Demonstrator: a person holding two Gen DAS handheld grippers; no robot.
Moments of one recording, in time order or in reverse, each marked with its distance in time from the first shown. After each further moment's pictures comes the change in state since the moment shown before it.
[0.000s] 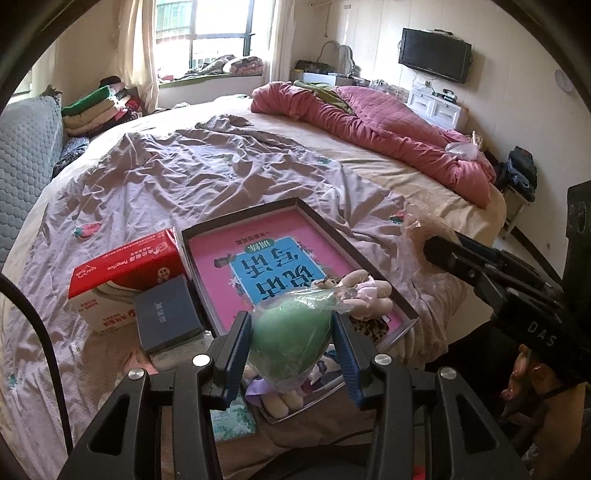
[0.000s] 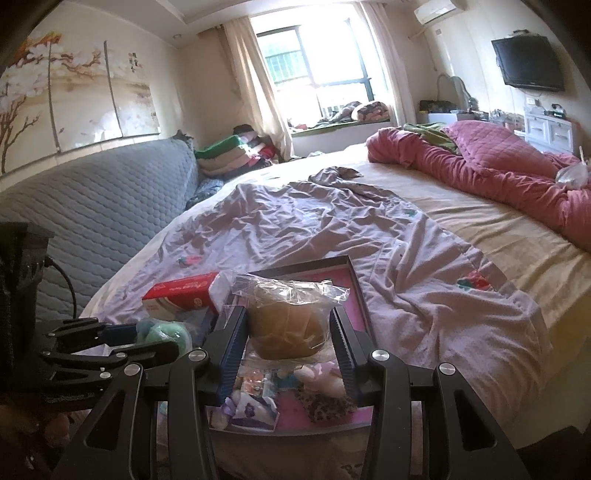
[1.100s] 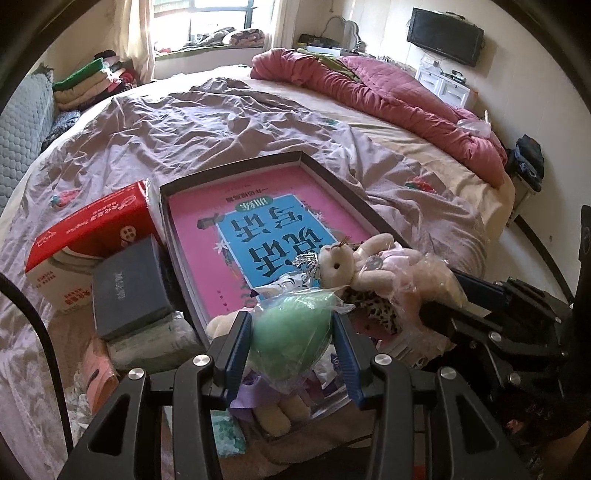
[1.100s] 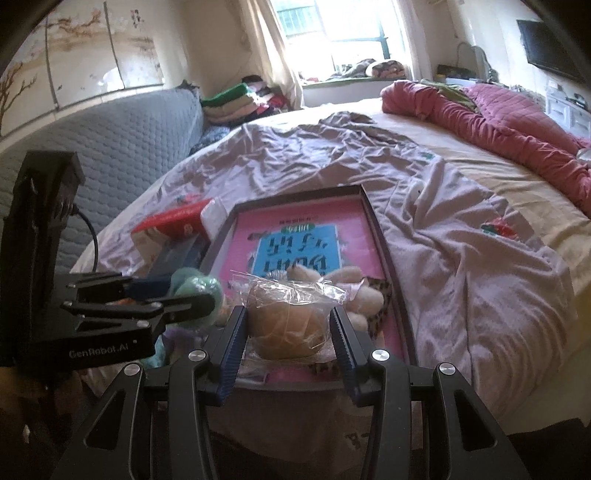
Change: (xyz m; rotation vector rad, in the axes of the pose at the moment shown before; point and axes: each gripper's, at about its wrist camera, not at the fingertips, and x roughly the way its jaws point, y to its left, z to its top) left arm 0.070 0.006 -0.019 -0.015 0.102 -0.013; right arm 0.052 -0.004 -0.054 -0.046 0.205 0.027
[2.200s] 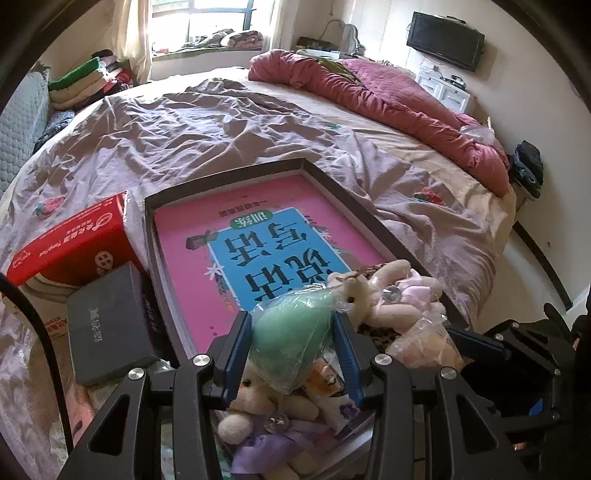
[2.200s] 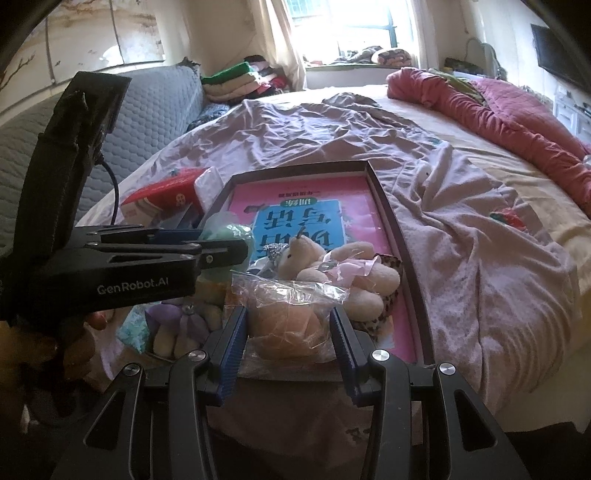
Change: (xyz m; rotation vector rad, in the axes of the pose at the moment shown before) left arm 0.033 0.010 0.023 -0.015 -0.017 -0.019; right arm 0.026 0.006 -0.008 -0.036 0.068 -0.027
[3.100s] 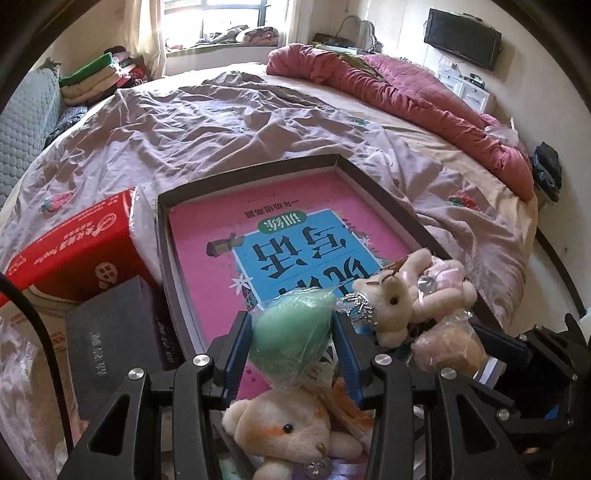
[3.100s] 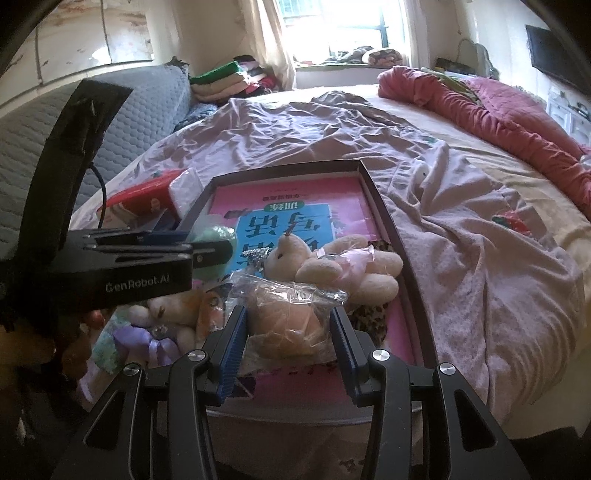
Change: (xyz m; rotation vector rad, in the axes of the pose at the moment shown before) left arm 0.033 0.020 0.010 -0.023 0.014 0.062; right arm 0.031 -0.008 0.013 0.011 -0.005 -0.047
